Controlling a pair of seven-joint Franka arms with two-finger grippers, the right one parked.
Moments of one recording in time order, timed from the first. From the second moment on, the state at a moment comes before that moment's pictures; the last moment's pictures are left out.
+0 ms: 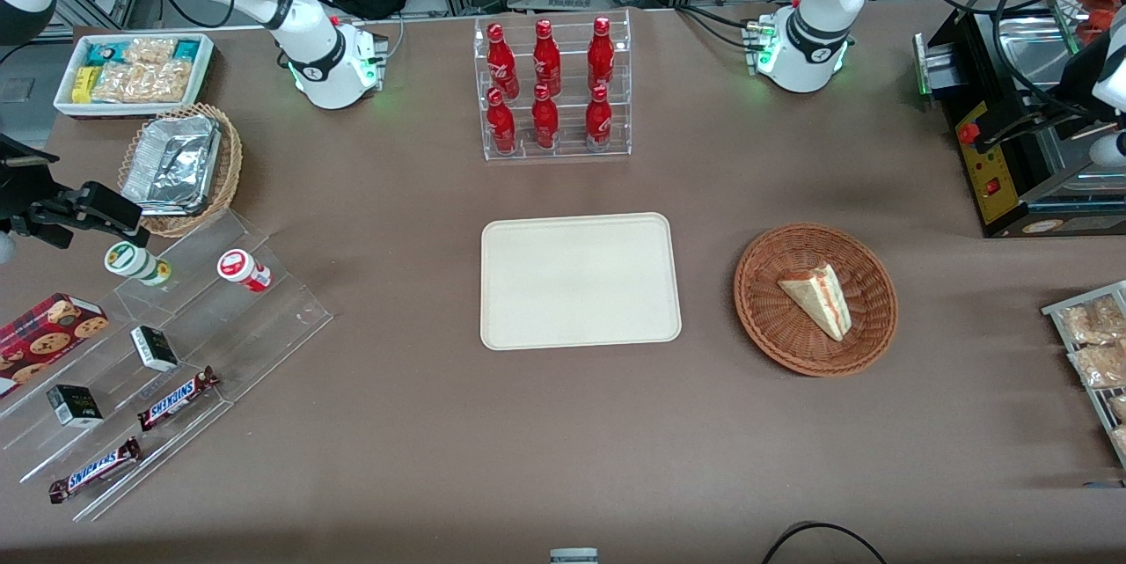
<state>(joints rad) 0.10 -0.09 -0.11 -1.59 0.03 1.42 -0.14</state>
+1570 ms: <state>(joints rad) 0.11 0.15 -0.24 -2.17 0.03 2.29 -0.71</state>
